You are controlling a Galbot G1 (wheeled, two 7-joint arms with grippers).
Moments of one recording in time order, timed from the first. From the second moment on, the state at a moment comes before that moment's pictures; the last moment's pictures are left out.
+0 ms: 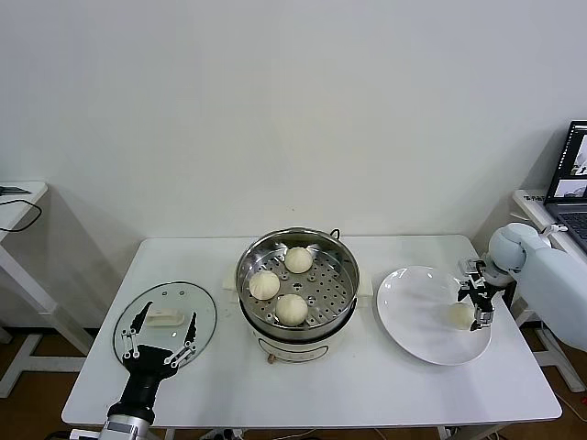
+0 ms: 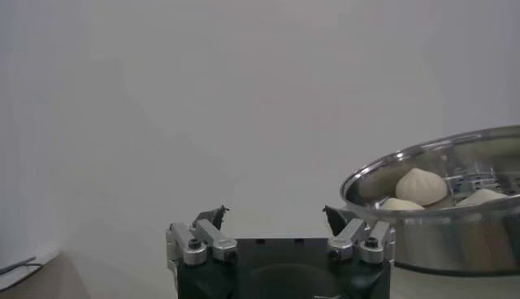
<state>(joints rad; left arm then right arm) 1.75 -1.49 -0.66 -2.23 0.20 -0.08 0.11 -0.12 0.75 -0.49 0.90 -0.40 -0.02 -1.30</state>
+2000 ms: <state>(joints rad) 1.72 -1.47 -0.65 -2.25 0.18 -0.09 0.11 0.72 0.61 -1.30 1.53 0.33 -0.37 -1.24</state>
